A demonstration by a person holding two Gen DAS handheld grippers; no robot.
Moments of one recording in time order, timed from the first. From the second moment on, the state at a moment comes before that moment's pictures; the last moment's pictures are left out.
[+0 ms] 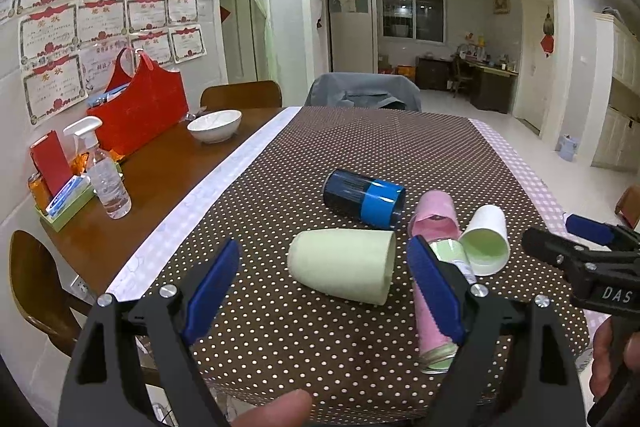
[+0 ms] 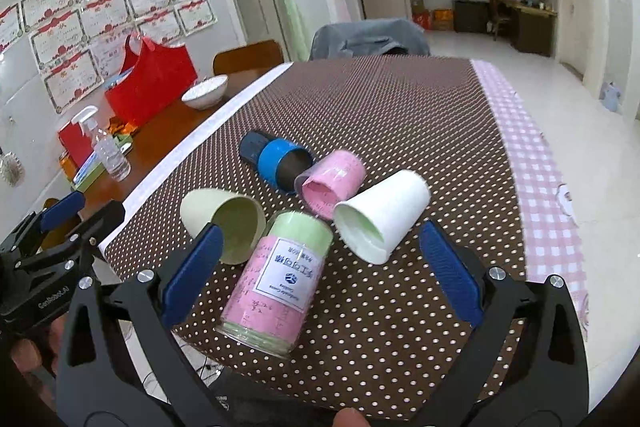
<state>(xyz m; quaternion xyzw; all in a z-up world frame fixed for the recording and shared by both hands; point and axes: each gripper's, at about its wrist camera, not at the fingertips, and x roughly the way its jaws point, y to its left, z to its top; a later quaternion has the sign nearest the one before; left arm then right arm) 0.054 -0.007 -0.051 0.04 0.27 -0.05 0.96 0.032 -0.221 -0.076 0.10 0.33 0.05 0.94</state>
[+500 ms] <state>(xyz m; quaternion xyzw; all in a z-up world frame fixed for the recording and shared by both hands) 0.066 0.013 -0.067 0.04 0.29 -0.04 0.96 0.093 -0.209 -0.128 0.16 0.48 0.11 0.86</state>
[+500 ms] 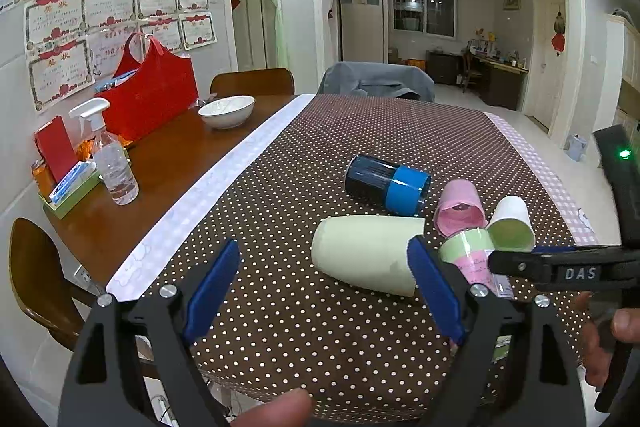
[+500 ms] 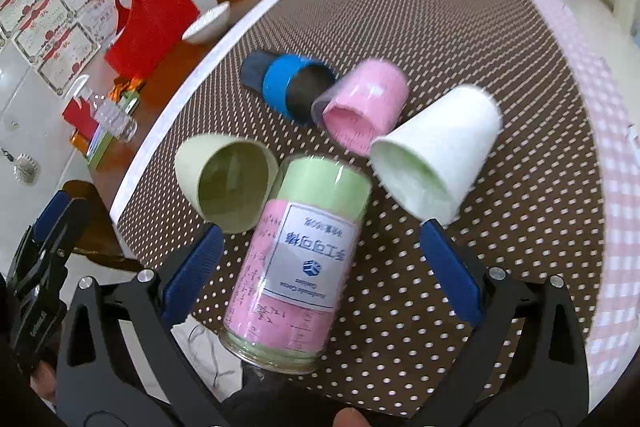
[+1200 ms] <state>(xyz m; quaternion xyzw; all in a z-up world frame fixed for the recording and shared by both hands) 0.063 0.011 -0.069 0.03 0.29 -0.05 0.95 0.126 -0.193 -0.164 0.16 0.57 0.16 0.79</state>
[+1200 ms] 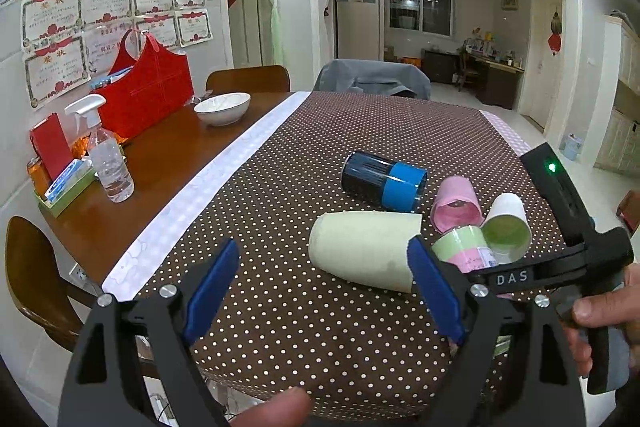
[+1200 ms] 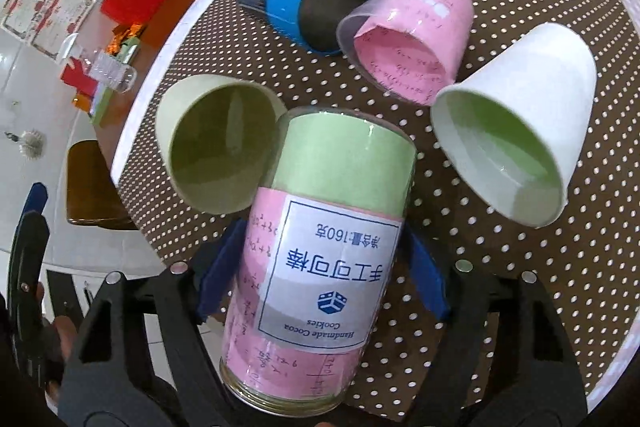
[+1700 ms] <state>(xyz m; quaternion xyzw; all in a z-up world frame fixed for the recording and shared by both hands) 0.061 -0.014 -0.057 0.05 0.28 -0.06 0.96 0.076 -0.249 -0.126 0.26 0.42 0.21 0.85</state>
